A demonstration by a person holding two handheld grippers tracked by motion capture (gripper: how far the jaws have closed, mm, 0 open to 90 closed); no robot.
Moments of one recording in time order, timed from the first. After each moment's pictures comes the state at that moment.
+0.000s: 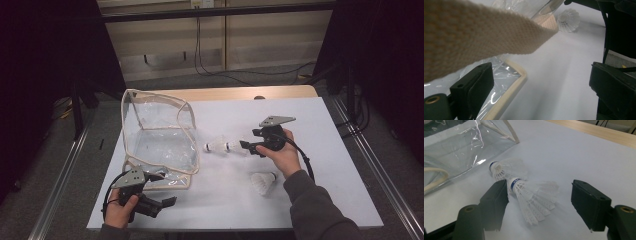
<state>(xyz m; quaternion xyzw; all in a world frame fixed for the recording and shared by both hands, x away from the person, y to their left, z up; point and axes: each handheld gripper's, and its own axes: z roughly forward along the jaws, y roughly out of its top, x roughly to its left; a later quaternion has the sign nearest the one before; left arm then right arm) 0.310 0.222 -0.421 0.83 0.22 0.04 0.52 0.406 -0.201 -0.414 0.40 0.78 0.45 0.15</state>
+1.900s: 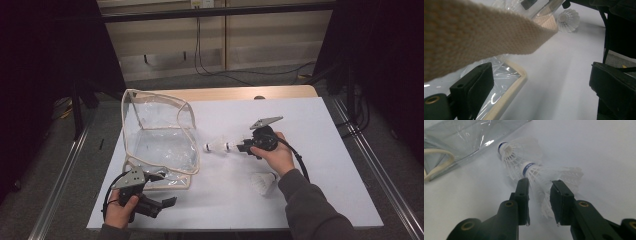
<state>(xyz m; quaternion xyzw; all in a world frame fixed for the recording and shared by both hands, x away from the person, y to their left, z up) 0.310 0.223 -0.422 0.83 0.22 0.04 0.52 0.415 -0.184 -0.426 0.39 0.82 0.40 0.09</state>
